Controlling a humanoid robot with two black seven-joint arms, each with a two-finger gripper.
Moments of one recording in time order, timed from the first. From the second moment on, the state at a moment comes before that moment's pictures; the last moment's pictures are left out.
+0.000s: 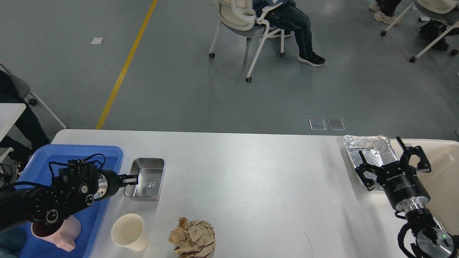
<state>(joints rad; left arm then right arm) -0.84 0.47 0.09 -0.90 1.11 -0.13 0.15 -0.08 -0.21 1.63 1.36 -0.09 0.25 -0.04</state>
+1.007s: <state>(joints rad) -1.17 0.79 0.01 -1.23 1.00 -0.31 0.15 -0.06 -0.22 1.63 1.35 -0.09 0.25 -0.04</state>
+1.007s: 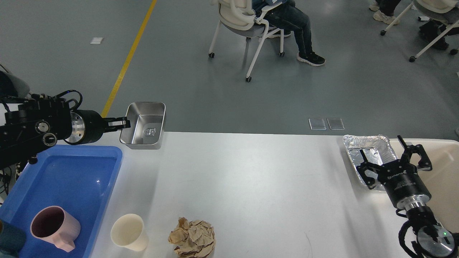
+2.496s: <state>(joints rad) -0.75 0.74 -0.02 -0.71 0.90 -0.15 0.09 -0.06 -0.21 1.62 1.34 -0.09 0.25 -0.04</state>
